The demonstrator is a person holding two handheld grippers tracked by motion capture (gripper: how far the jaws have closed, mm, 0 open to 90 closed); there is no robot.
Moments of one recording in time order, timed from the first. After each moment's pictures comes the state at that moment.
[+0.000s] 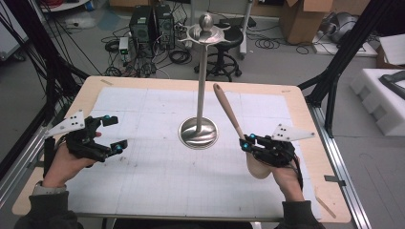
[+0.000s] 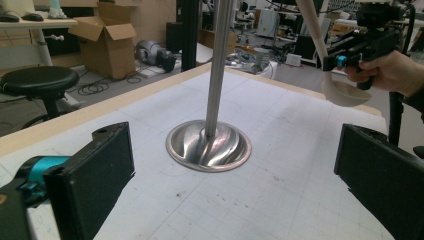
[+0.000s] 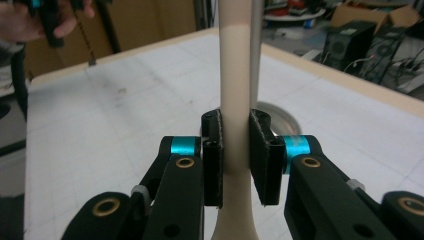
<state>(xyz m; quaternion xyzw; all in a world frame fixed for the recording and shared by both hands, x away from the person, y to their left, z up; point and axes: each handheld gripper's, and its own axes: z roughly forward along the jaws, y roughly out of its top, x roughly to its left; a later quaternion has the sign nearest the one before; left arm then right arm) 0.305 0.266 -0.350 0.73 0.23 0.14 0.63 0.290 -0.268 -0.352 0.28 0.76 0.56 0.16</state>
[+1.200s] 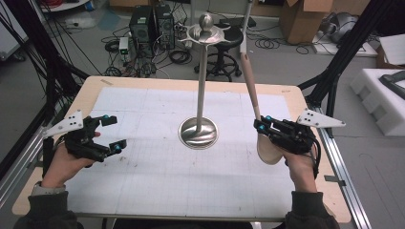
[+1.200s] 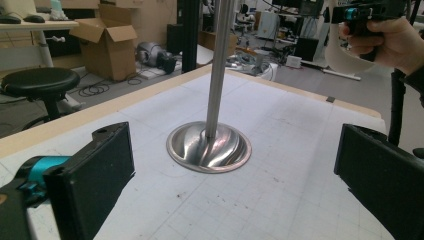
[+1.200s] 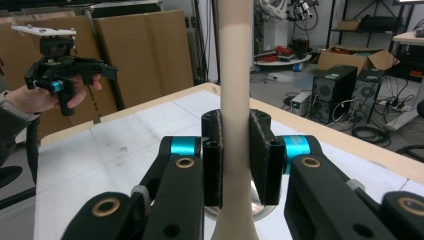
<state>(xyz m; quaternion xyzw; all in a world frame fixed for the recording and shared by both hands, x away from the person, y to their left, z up) 0.303 0.268 -0.349 0.72 0.23 0.14 0.64 0.296 -0.295 -0.303 0.28 0.71 0.62 0.17</state>
